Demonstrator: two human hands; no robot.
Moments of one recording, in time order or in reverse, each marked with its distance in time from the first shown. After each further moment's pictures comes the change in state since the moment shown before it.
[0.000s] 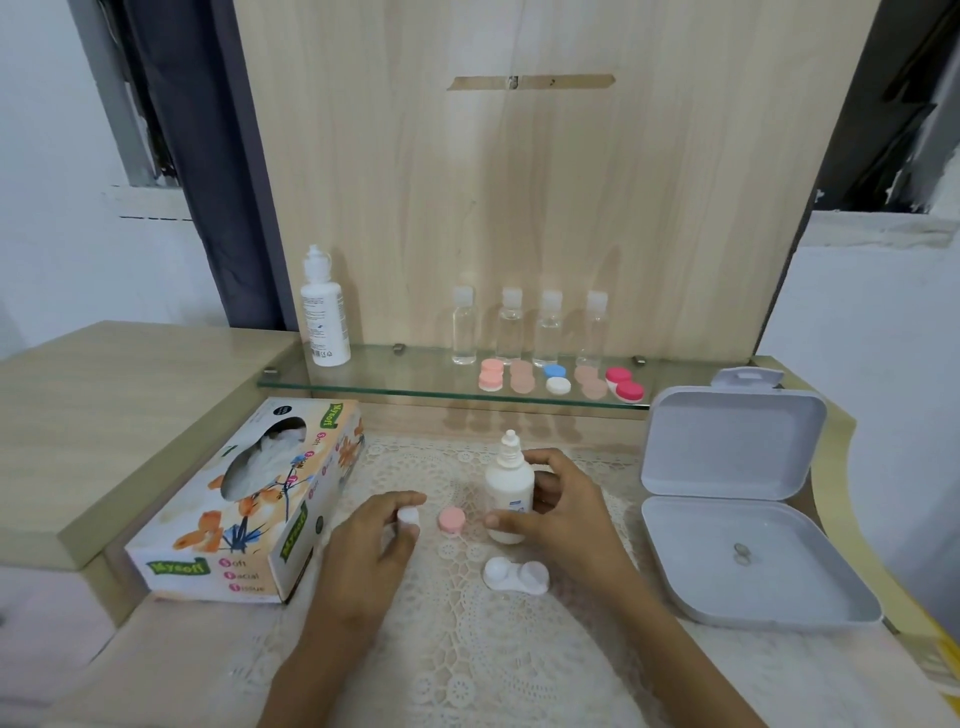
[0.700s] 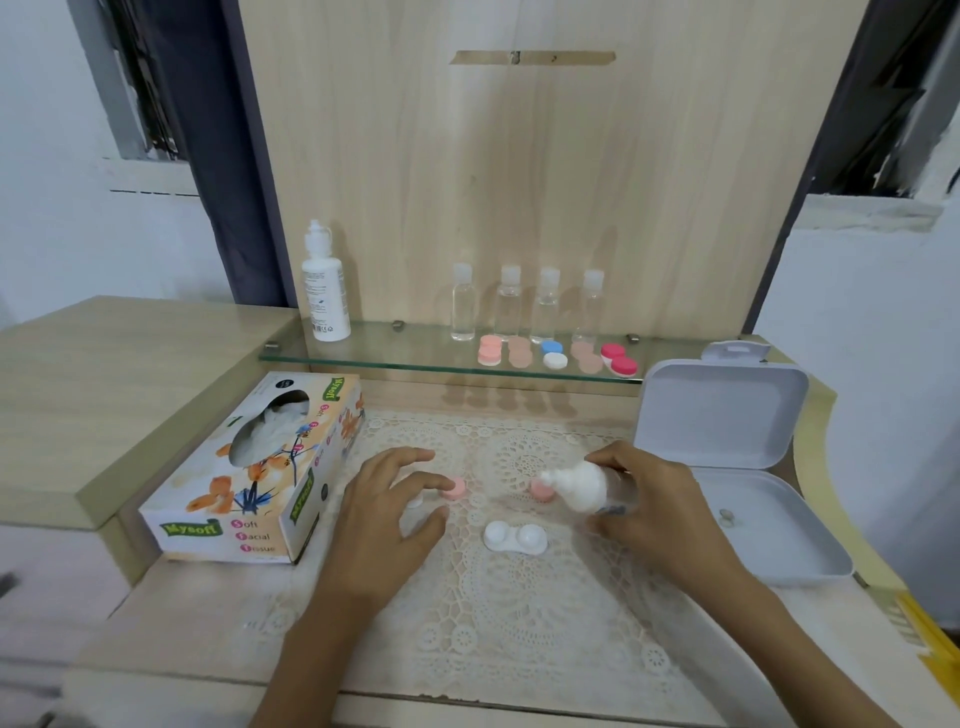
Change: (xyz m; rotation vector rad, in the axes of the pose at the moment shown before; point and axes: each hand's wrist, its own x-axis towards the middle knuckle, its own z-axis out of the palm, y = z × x) left_hand -0.003 -0.001 -0.001 0.140 -0.040 0.287; right_hand -0.038 -0.004 -0.069 -0.712 0.066 -0.270
